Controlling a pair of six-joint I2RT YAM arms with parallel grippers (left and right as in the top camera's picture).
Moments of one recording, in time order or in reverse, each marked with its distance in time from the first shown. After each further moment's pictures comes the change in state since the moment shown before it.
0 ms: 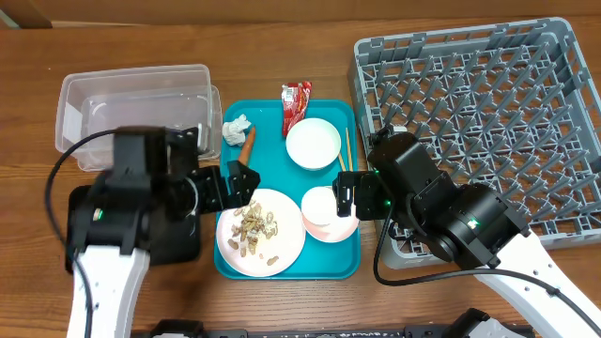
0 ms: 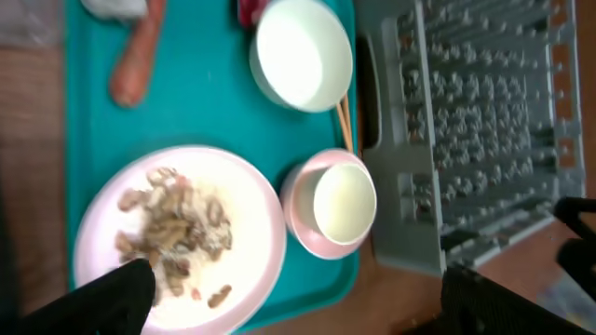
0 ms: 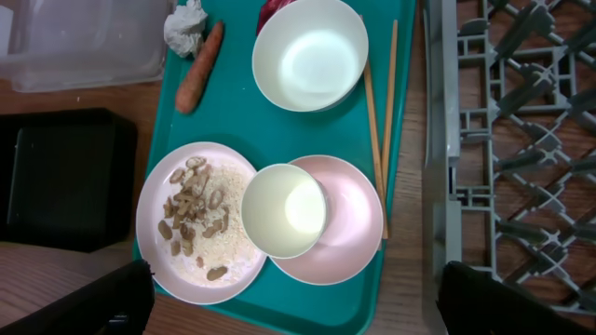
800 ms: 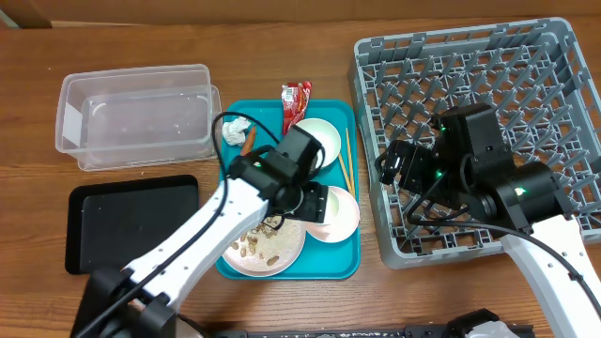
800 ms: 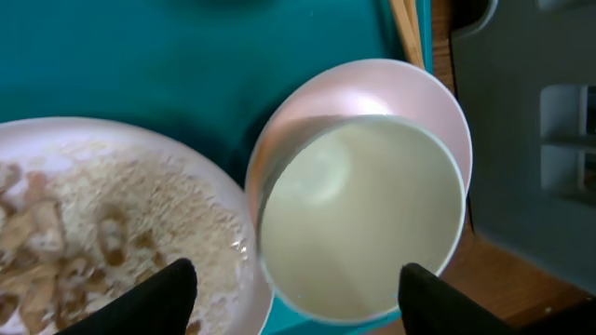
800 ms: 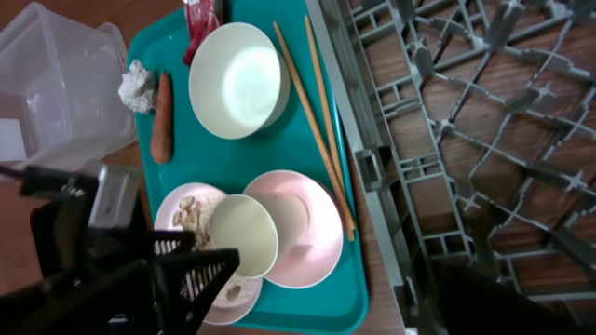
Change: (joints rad) left arm -0.556 0.449 0.001 0.188 -0.349 -0.171; right arm -0.365 0.000 0.000 -0.073 -0.240 0.024
